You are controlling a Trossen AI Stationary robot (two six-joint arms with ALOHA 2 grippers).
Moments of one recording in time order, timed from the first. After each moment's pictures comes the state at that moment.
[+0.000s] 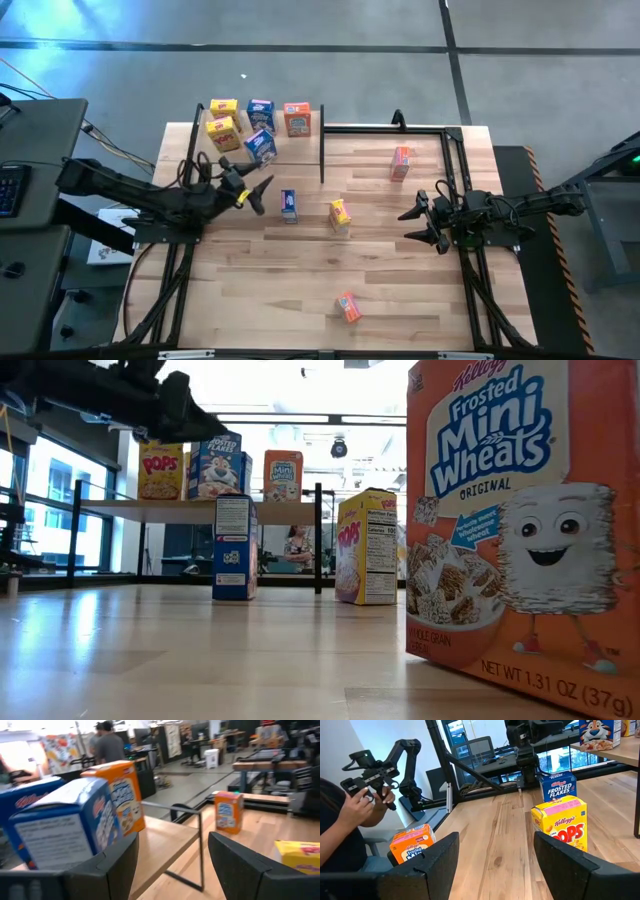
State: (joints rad) left arm -0.15 0.87 0.30 0.53 -0.87 0.11; right arm 0.15 0.16 0.01 0.14 -0.08 0.25
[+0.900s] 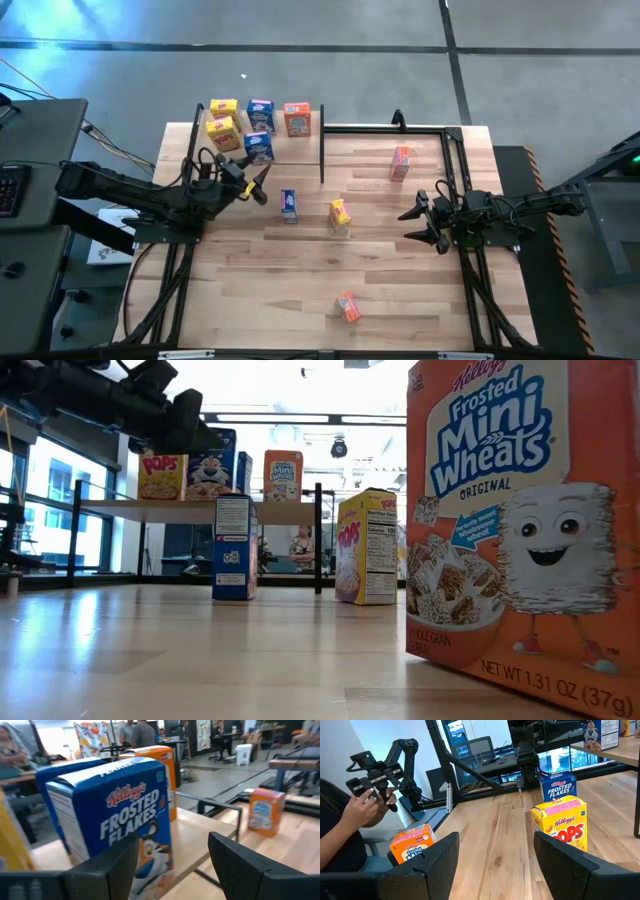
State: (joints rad) left arm -0.07 0.90 0.30 0.52 -0.93 0.02; right arm 0.15 0.16 0.01 0.14 -0.08 0.25
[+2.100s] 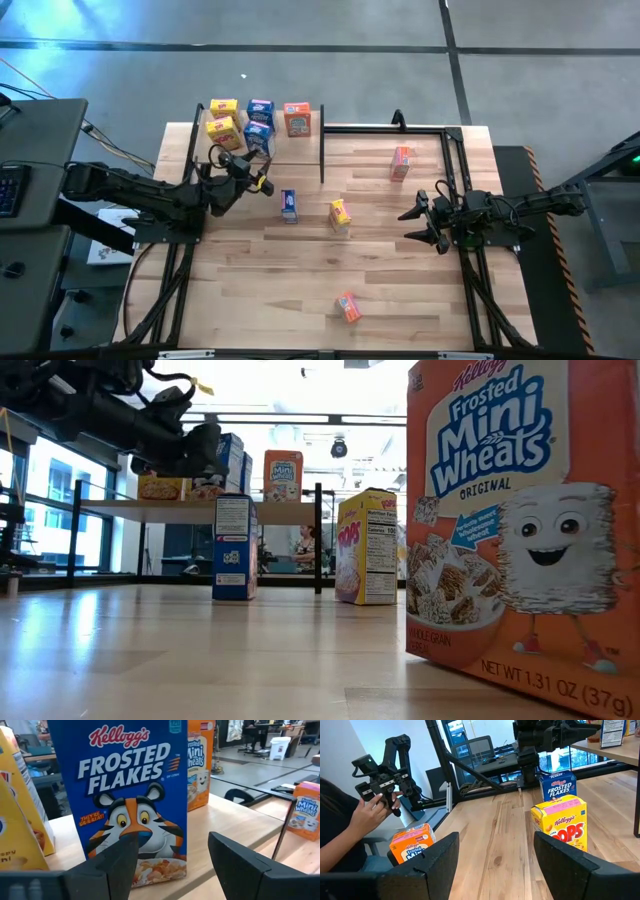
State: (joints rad) left arm 0.05 1.06 0.30 0.58 -0.97 -0.10; right arm 0.15 0.16 0.01 0.13 -0.08 0.25
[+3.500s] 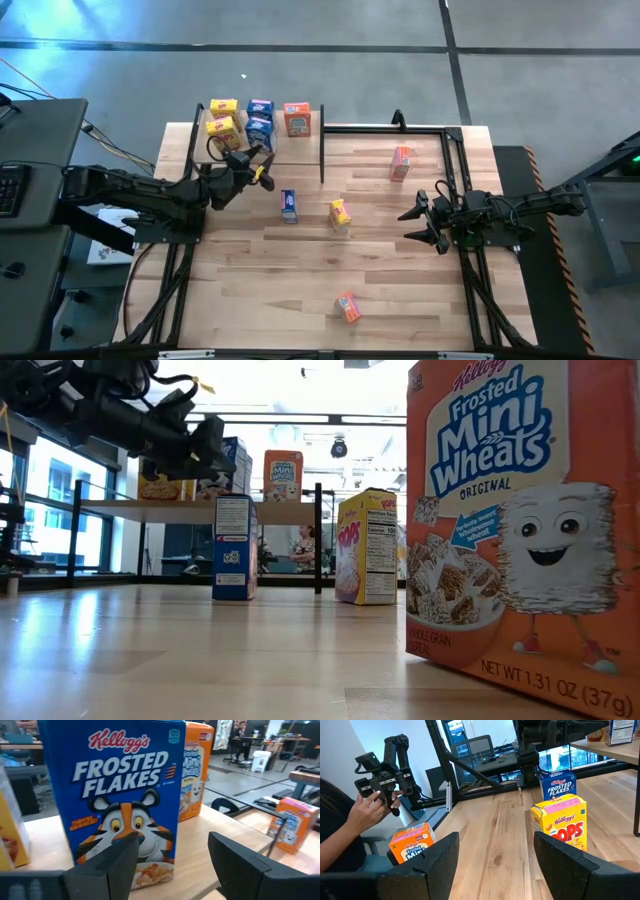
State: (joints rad) left arm 0.14 1.06 0.30 0.63 -0.80 -0.15; right arm 0.15 0.16 0.01 0.13 -0.08 0.25
